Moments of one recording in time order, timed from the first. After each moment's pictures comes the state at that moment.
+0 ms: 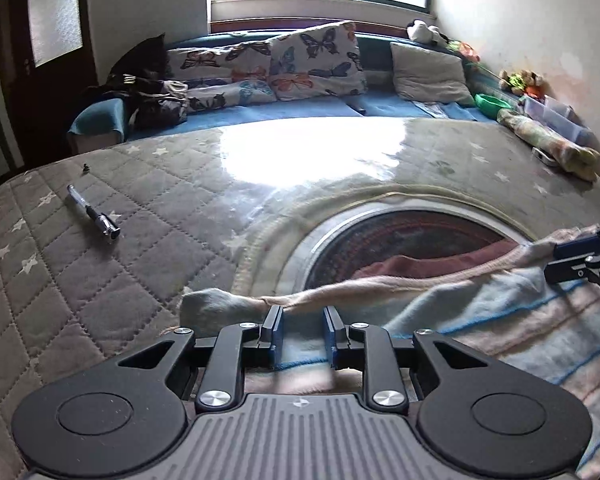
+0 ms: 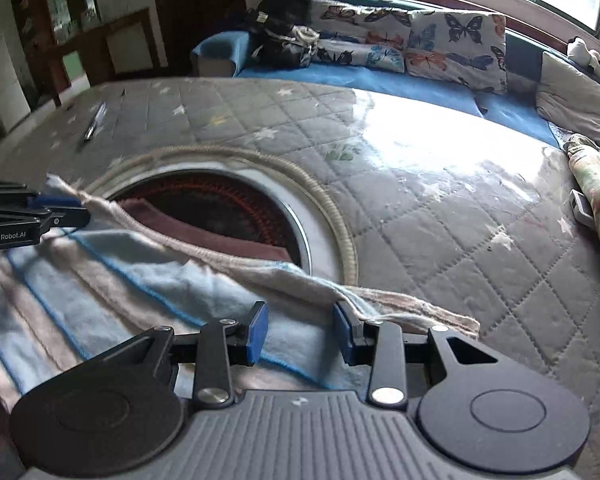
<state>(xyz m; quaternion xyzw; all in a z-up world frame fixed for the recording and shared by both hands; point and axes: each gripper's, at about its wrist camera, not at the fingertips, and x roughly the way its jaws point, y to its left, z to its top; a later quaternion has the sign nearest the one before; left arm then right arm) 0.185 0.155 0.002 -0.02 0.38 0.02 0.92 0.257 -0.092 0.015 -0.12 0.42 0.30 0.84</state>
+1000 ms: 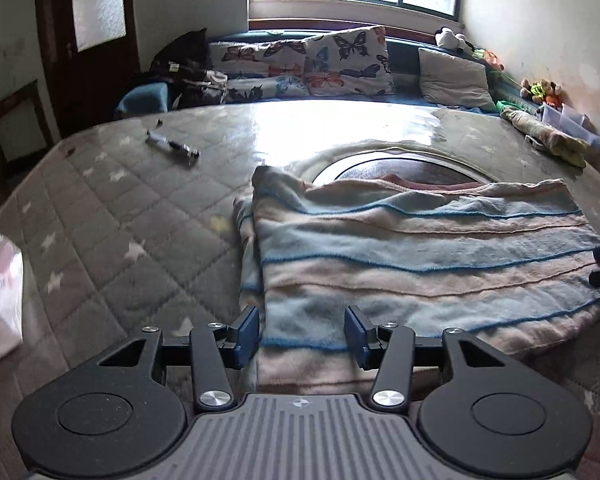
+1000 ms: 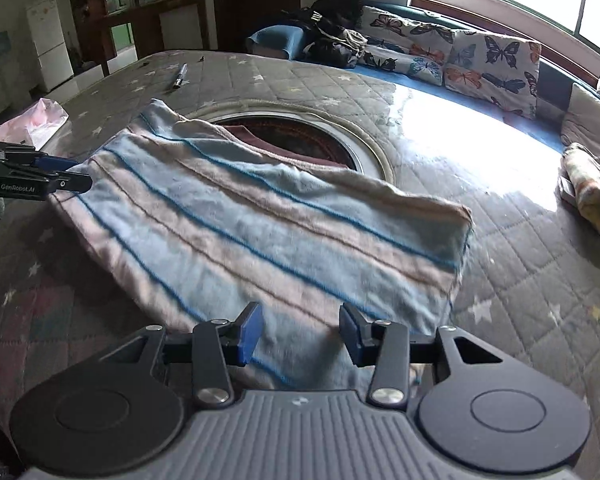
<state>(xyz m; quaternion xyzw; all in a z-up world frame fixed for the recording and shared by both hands) 0.051 0.152 0.014 -0.04 0.38 0.06 0.92 0.138 -0.142 0.041 -0.17 0.41 0.35 0.82</state>
